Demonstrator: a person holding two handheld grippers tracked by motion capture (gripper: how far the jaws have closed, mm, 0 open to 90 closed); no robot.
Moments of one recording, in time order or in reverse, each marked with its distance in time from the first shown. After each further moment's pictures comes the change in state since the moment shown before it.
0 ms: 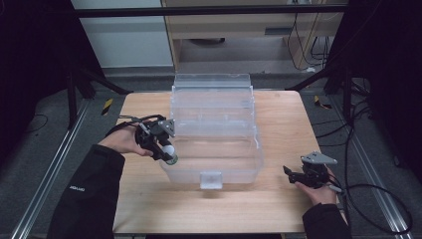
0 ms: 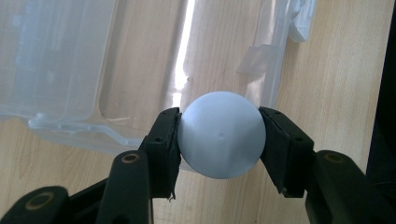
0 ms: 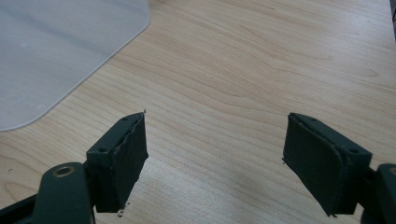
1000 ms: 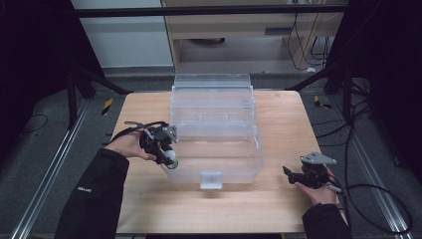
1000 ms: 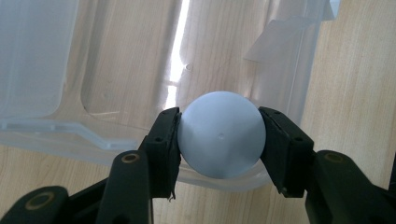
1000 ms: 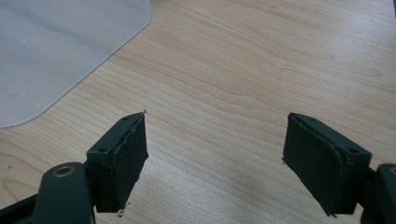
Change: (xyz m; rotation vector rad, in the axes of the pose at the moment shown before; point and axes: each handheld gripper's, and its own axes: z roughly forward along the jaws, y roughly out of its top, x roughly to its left) left arm 0.007 -0.010 0.034 0.027 -0.023 -0.021; right arm 0.001 -0.001 0.001 0.006 0.004 -0.005
